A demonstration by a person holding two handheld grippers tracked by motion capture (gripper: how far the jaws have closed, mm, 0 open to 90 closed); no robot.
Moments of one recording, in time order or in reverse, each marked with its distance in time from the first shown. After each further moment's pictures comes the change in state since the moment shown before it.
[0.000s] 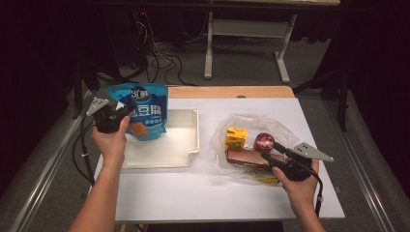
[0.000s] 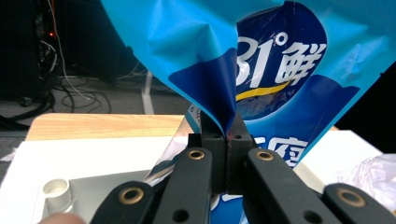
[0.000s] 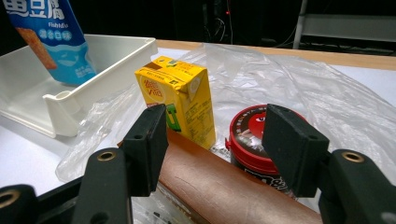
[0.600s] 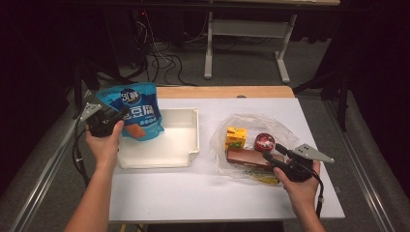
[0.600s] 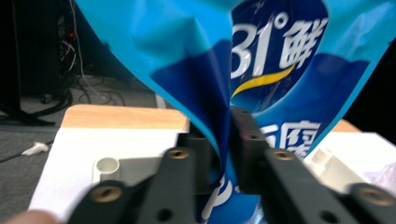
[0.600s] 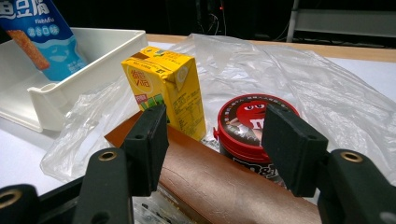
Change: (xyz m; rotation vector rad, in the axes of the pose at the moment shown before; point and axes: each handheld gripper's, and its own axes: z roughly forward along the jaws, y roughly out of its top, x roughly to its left) left arm 0.025 -0.014 -0.006 0.031 0.076 0.021; right arm -0.006 -0.006 -0.001 0.014 -0.029 0.008
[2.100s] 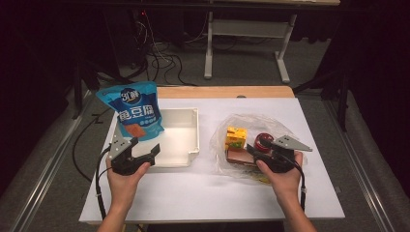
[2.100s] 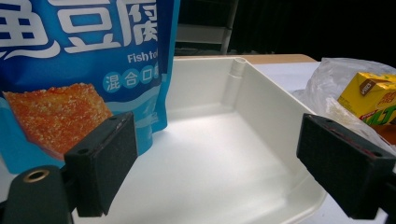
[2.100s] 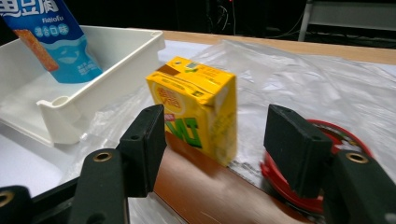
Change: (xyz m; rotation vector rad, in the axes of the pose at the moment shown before) left arm -0.102 -0.061 -0.055 0.103 -0.057 0.115; right arm 0.031 0.019 0.038 0.040 0.023 -0.012
